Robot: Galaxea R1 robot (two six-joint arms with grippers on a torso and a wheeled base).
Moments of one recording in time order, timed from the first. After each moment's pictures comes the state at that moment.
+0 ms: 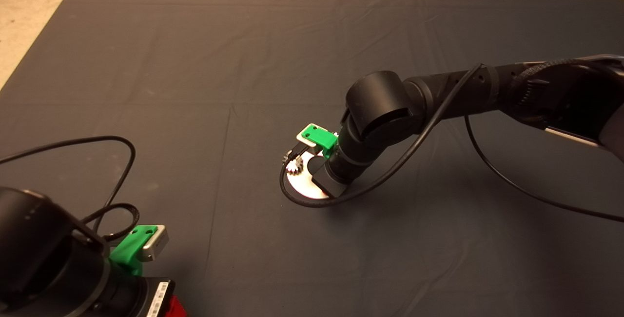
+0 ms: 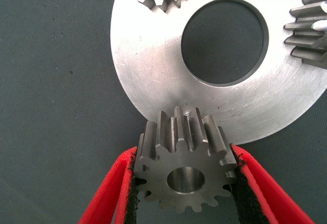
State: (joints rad) left arm -0.22 2.04 -0.36 0.24 1.53 -1.68; right arm 0.30 2.88 -1.08 -0.37 -1.53 0.99
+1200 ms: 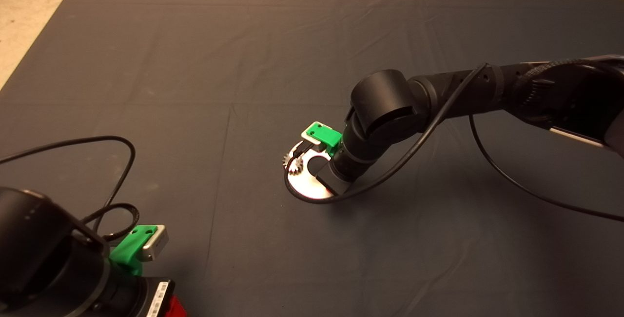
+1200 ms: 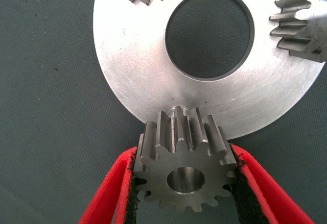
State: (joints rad) left arm -0.22 2.04 -0.36 0.24 1.53 -1.68; right arm 0.30 2.86 -1.08 -0.38 -1.53 0.99
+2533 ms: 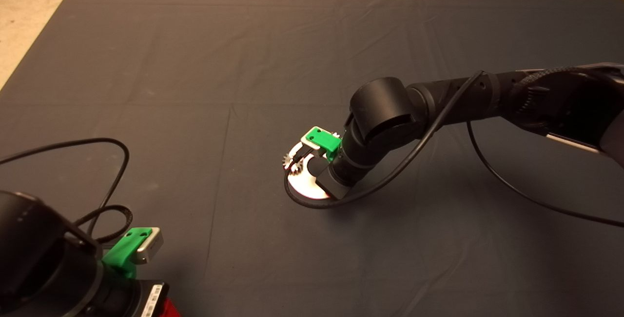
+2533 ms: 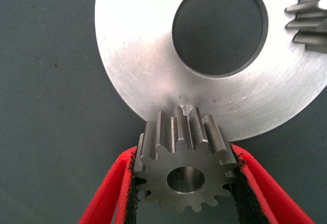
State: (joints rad) left arm -0.21 2.01 -0.36 0.24 1.53 -1.65; right arm 0.27 2.86 -1.08 -0.42 -1.54 0.99
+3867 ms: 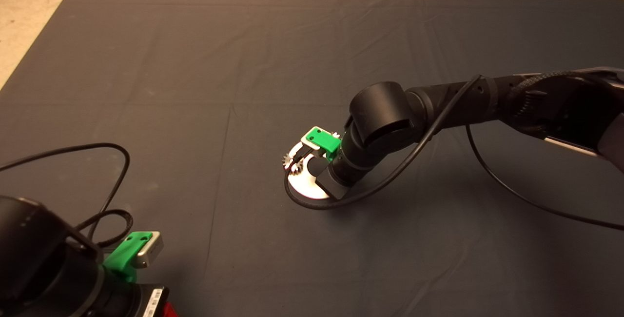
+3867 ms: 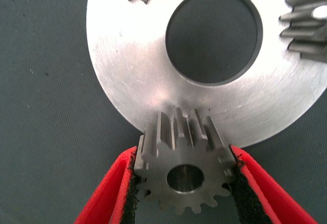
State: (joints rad) left arm -0.19 2.01 -0.36 0.25 1.53 -1.65; right arm 0.26 2.86 -1.08 -0.45 -1.54 0.99
